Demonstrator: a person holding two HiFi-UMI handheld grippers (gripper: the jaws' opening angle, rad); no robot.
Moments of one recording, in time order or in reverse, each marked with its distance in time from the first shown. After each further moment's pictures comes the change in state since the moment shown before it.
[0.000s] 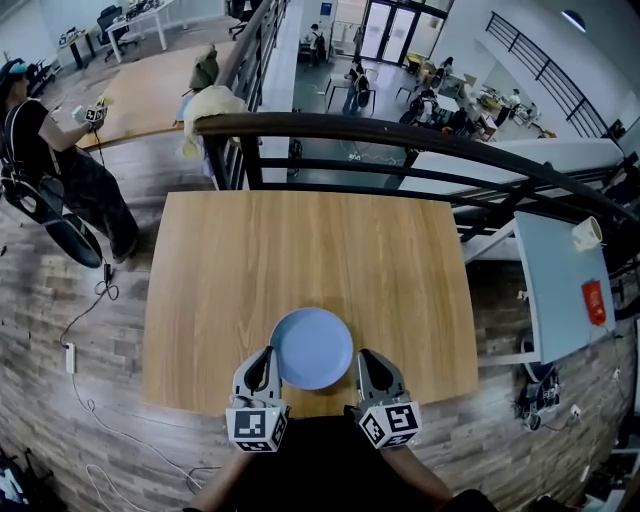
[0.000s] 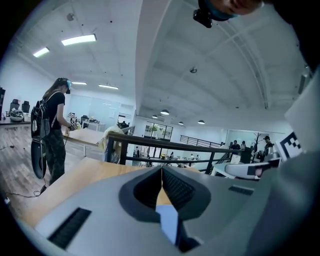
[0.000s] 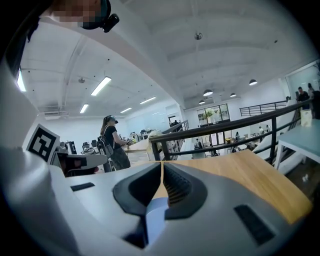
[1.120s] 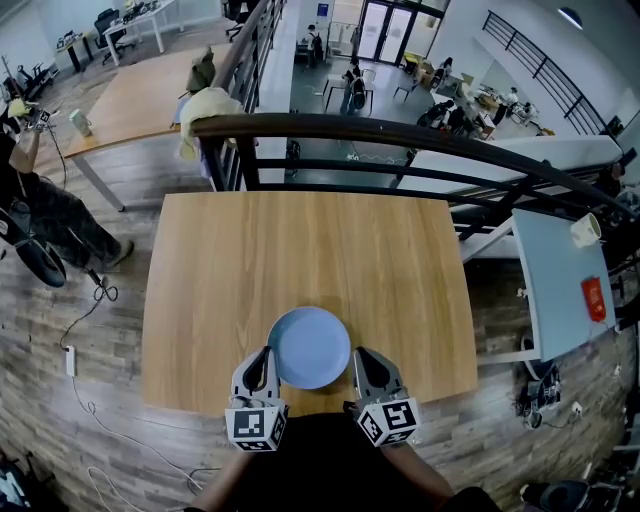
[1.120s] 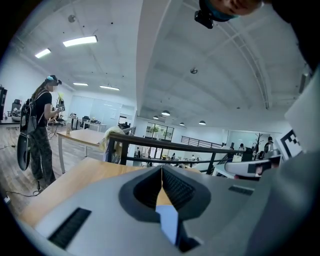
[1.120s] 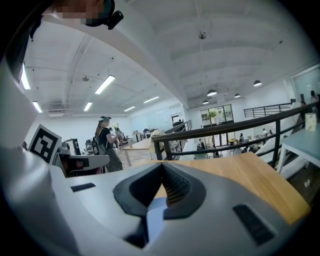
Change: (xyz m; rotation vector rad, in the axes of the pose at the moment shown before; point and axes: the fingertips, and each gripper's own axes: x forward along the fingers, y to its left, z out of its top) left arm 0.000 -0.001 -0.003 -0.002 -0.013 0.016; right arm 0.003 0.004 0.004 -0.024 0.010 0.031
